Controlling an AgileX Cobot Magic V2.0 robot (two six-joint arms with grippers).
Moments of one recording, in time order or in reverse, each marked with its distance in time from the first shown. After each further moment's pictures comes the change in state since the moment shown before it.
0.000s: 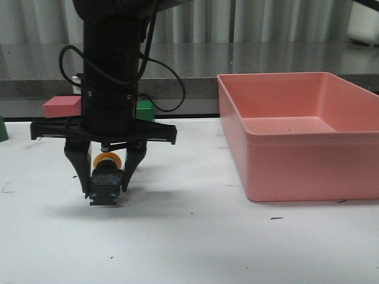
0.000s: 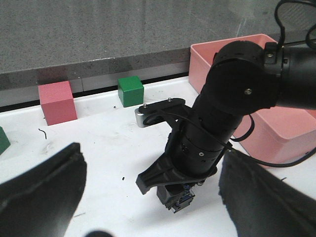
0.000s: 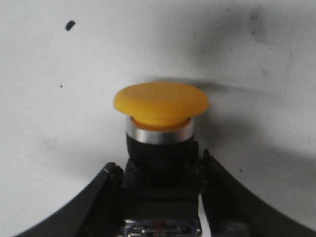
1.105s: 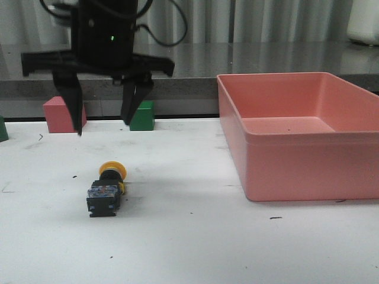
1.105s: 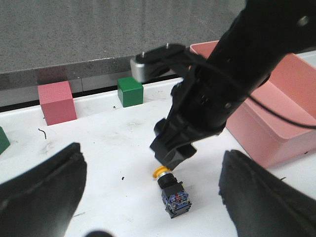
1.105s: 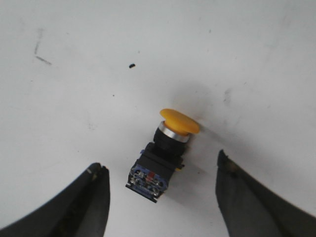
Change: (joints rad) left arm 0.000 0.000 0.000 0.000 0.000 0.000; right arm 0.000 -0.140 -0.097 -0.080 0.069 -0.308
